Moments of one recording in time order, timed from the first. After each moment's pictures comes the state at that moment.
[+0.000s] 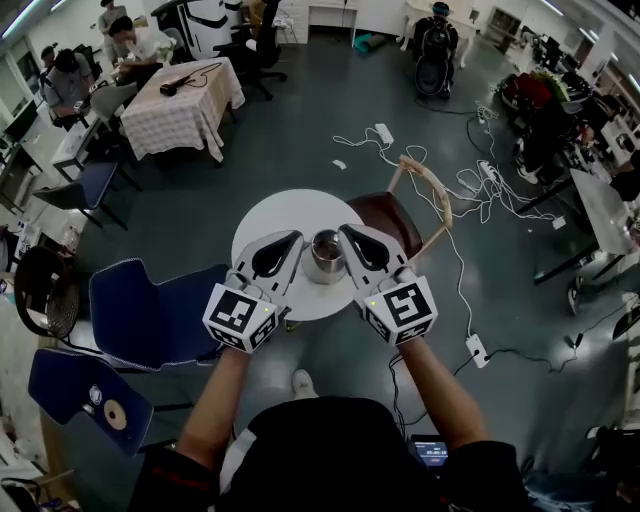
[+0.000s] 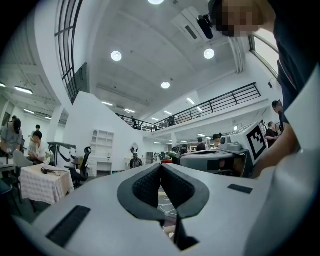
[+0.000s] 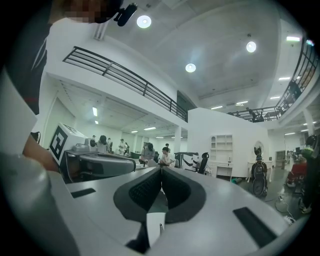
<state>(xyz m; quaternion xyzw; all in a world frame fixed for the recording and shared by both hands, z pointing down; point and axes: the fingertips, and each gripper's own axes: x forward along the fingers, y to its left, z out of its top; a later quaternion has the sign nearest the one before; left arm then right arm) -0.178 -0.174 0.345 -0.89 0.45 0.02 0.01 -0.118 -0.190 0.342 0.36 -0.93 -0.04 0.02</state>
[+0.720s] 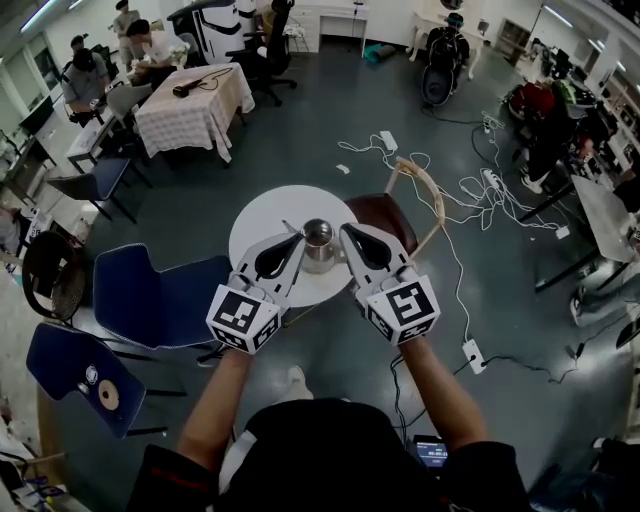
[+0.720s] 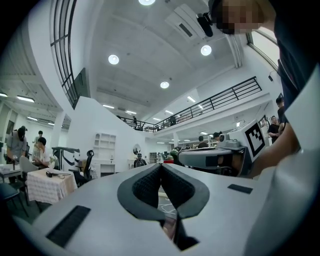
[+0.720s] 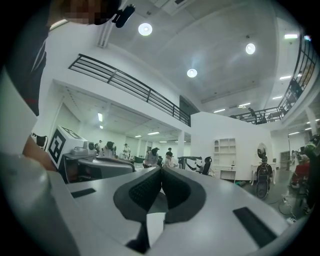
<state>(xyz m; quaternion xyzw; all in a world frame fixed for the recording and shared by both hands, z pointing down) -0.096 -0.087 0.325 -0.88 0.47 0.01 0.02 -0.038 -0.108 0.315 0.34 -0.94 -0.05 0.00</state>
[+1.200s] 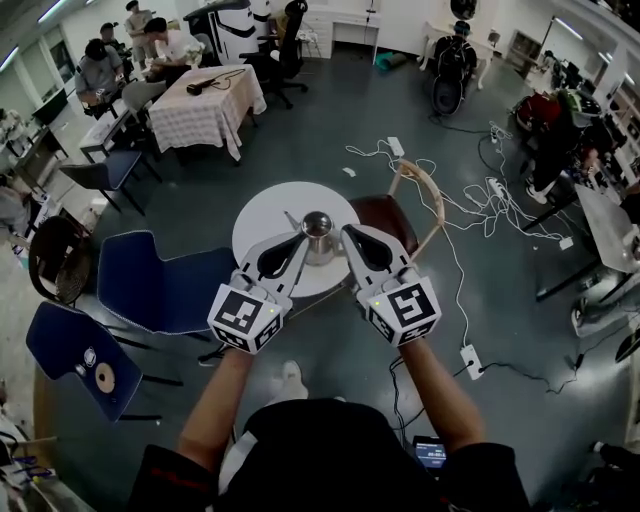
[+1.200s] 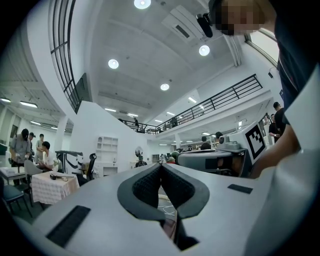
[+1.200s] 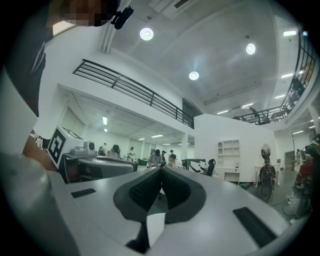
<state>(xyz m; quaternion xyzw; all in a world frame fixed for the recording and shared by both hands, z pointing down) -0.061 -0.021 0.310 -0.87 0.48 0.02 0.04 -0.007 -0.043 0.305 0.32 -0.95 -0.06 -0.01</state>
